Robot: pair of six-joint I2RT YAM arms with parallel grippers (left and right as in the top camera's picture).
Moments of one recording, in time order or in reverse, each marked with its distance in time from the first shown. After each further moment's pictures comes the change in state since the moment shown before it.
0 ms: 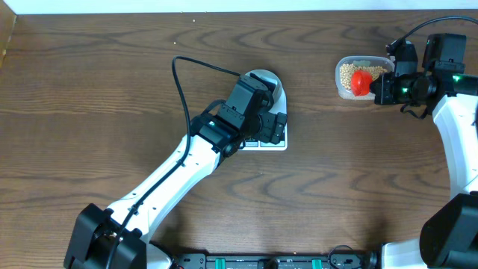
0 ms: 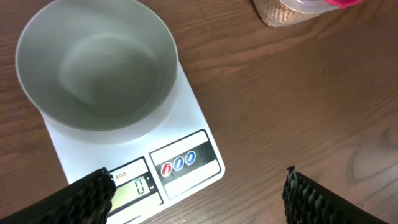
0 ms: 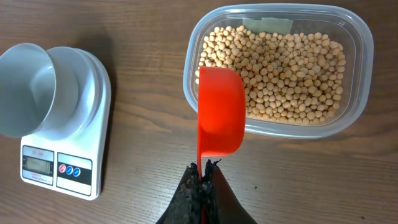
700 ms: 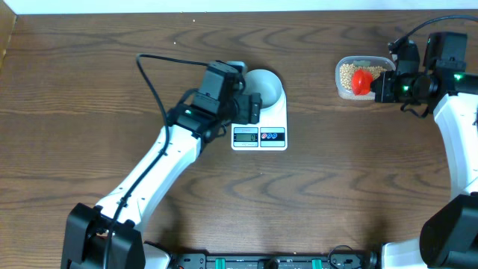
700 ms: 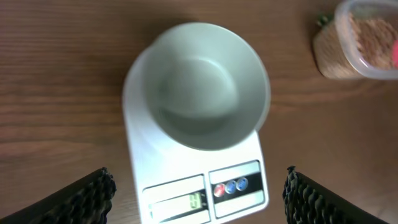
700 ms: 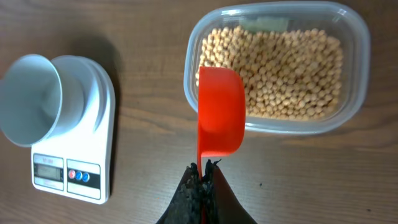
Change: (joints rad) left arm 0.183 0.000 0.000 0.012 0.001 -0.082; right arm 0.000 0.000 0.032 -0.022 0.005 0.060
